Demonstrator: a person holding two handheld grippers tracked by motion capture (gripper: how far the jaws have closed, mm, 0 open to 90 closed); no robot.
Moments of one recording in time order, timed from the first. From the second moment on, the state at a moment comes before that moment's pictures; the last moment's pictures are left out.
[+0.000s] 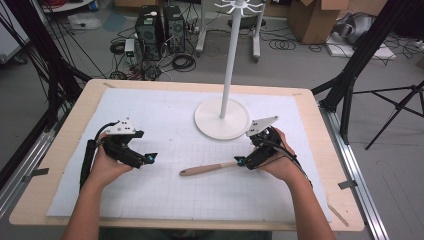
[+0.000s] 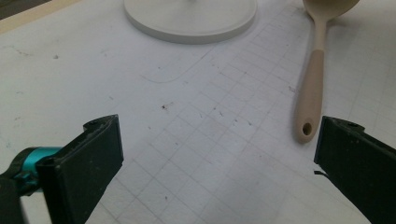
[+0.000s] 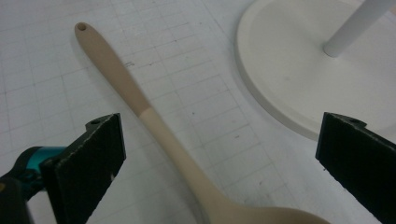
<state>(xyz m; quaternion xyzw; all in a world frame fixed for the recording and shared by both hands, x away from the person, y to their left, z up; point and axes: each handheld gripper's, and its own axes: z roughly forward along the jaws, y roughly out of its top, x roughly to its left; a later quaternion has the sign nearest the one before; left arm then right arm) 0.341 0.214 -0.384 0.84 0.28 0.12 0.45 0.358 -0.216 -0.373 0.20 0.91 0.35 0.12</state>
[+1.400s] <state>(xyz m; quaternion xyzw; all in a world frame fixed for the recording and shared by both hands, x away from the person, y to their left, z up) 0.341 0.233 -0.381 0.83 0.30 0.14 0.45 0.371 -0.136 -0.412 0.05 0.98 0.20 0.02</state>
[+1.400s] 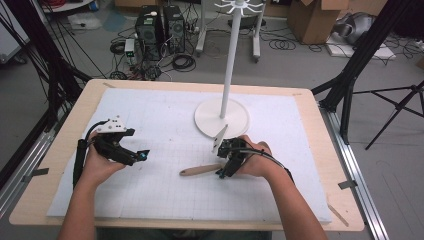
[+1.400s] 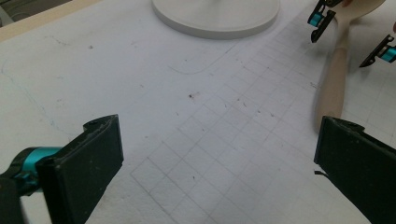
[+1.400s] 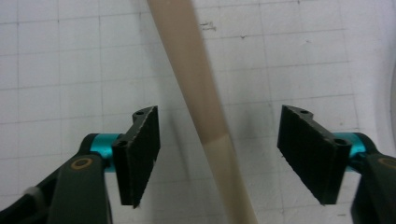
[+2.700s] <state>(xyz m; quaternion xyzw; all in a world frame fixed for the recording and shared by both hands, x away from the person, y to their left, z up) 0.340 0.232 -0.380 0.83 0.30 0.15 0.44 0.371 -0.129 -0.408 0.03 0.99 0.15 0.01</state>
